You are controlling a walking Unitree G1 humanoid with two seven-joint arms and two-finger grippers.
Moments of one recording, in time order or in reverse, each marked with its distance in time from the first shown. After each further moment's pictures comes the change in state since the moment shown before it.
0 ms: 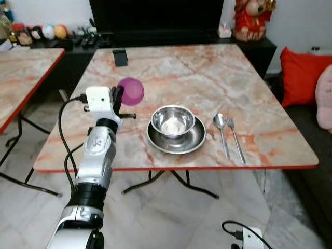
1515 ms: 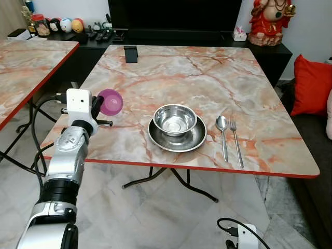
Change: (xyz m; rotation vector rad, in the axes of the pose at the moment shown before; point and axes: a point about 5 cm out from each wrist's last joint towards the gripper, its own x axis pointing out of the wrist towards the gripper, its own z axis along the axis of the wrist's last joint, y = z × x) left arm 0.003 0.047 -0.007 0.133 0.185 -0.034; right arm 0.002 0.004 0.007 -0.005 -0.005 0.022
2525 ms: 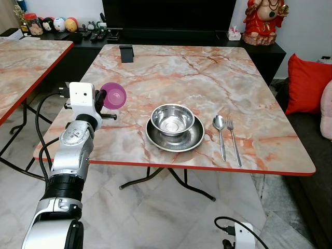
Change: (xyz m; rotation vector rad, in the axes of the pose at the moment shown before) left arm 0.004 -0.002 0.012 -0.018 -0.019 0.031; right arm -0.001 0.007 -0.008 0.005 0.031 0.023
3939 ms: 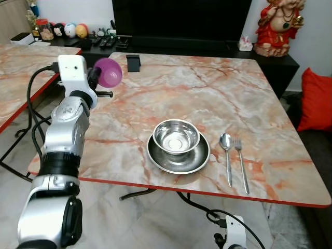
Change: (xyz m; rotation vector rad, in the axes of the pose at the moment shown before) left arm 0.030 0.005 0.038 -0.059 0.091 -0.002; right arm 0.005 0.017 0.023 -0.025 -0.005 0.040
